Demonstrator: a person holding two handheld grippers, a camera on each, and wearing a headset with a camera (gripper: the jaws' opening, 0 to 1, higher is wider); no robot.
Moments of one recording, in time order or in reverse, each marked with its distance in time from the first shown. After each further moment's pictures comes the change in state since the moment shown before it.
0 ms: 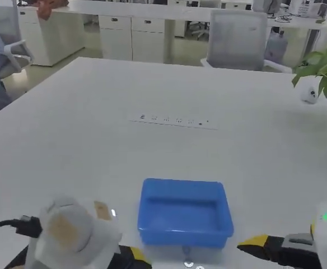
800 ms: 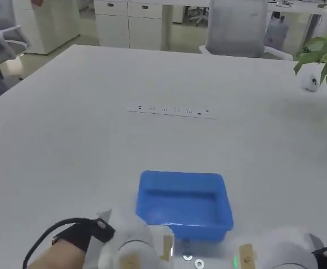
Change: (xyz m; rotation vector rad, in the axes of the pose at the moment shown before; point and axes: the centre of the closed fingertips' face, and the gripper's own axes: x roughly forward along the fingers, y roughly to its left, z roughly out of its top) left arm 0.036 -0.002 -0.024 0.466 0.312 -0.074; right arm 0.039 0.040 -0.048 -0.317 0.359 0.186
